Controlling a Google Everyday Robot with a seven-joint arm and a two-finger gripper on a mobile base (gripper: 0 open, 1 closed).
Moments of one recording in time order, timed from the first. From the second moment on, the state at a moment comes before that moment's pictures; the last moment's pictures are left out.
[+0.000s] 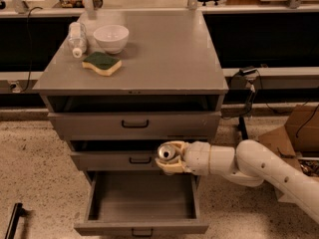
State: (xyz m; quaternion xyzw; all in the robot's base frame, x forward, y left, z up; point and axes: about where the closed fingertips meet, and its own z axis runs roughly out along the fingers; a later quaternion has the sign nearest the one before) arm 0.514 -0.015 0.659 -0.51 0.59 0.34 0.53
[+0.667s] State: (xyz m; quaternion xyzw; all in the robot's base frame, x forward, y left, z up) arm 0.517 -0.018 0.629 -0.50 0.60 0.34 0.53
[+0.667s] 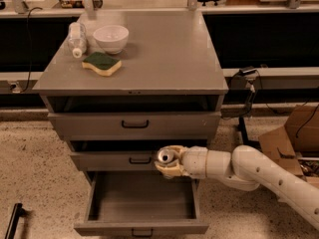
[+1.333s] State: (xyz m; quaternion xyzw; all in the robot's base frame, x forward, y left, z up) arm 0.513 -0.035 0.492 -0.44 0.62 0.35 0.54
